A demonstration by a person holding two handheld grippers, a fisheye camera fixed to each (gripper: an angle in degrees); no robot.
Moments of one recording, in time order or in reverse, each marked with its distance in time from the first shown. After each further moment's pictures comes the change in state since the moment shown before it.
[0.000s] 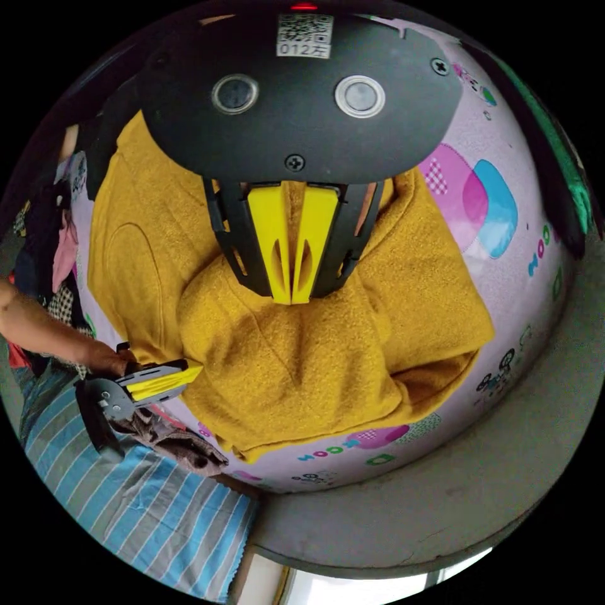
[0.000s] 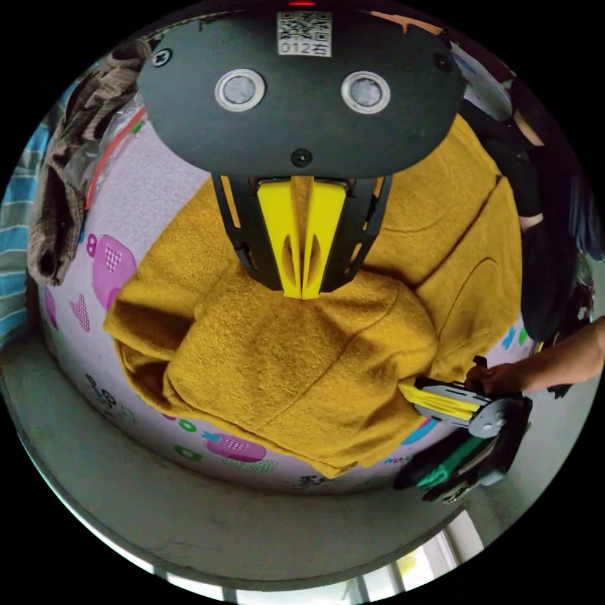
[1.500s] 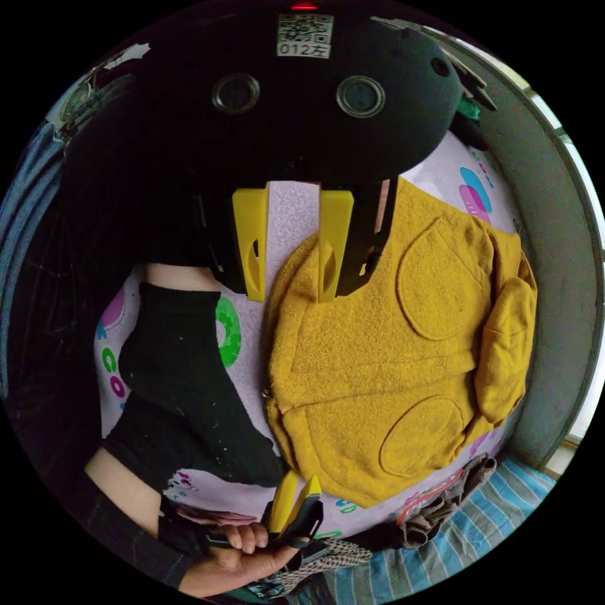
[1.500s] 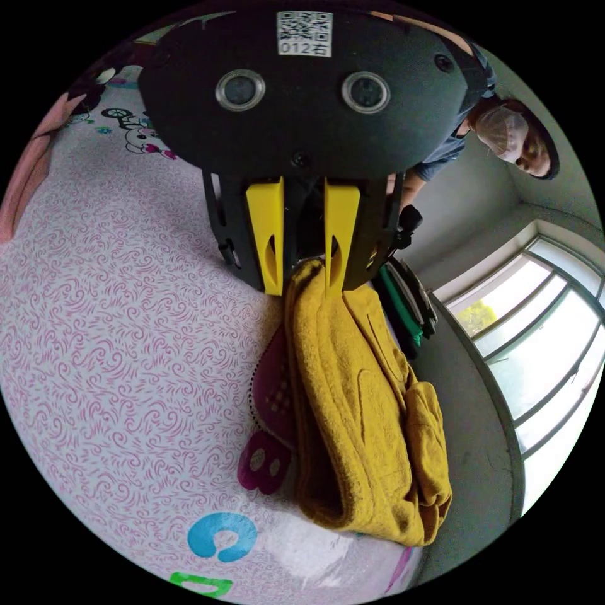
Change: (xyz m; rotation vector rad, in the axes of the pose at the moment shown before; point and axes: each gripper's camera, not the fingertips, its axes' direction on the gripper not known) left arm 0.339 0.249 -0.146 -0.318 -0.028 0.922; right arm 0.108 0.336 0.088 -0.066 -0.878 1.238
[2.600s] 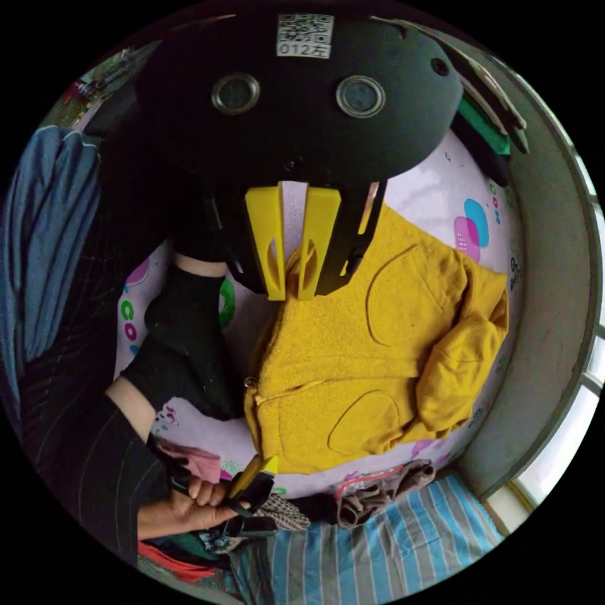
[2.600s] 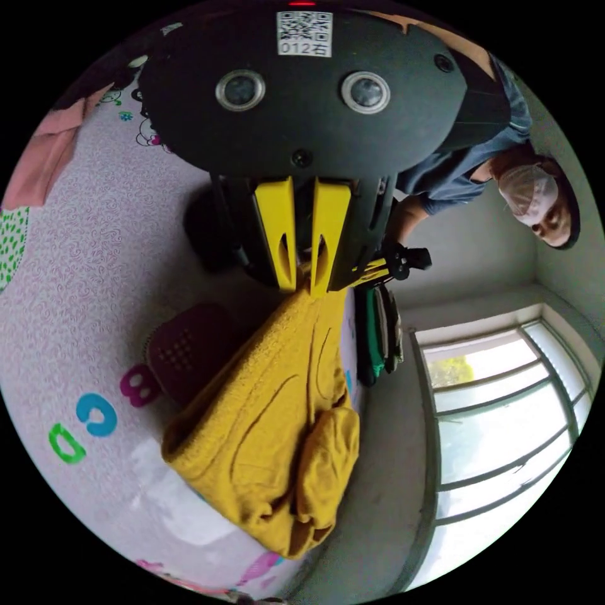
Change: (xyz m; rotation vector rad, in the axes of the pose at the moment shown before) left arm -0.035 0.124 -0.063 0.147 -0.007 -0.204; right arm 0.030 0.068 -0.057 0.035 -0.018 -0.321
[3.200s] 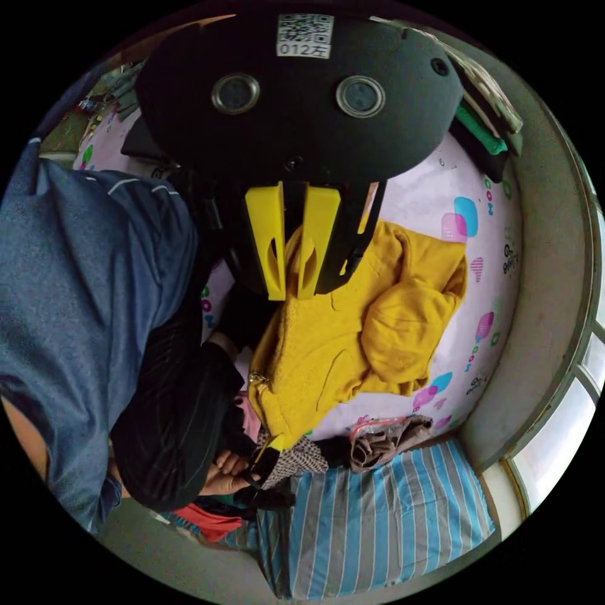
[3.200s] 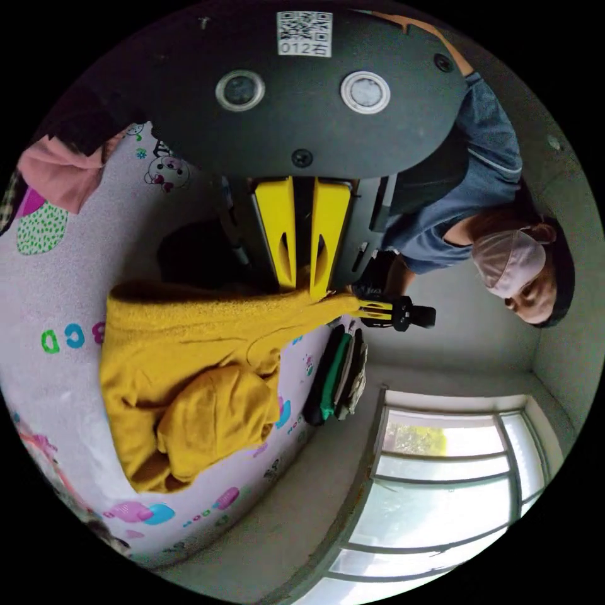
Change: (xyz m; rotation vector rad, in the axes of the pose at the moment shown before) left arm -0.057 0.068 -0.105 0.145 0.112 0.025; right arm -0.116 0.118 -0.076 -0.127 0.033 -0.308
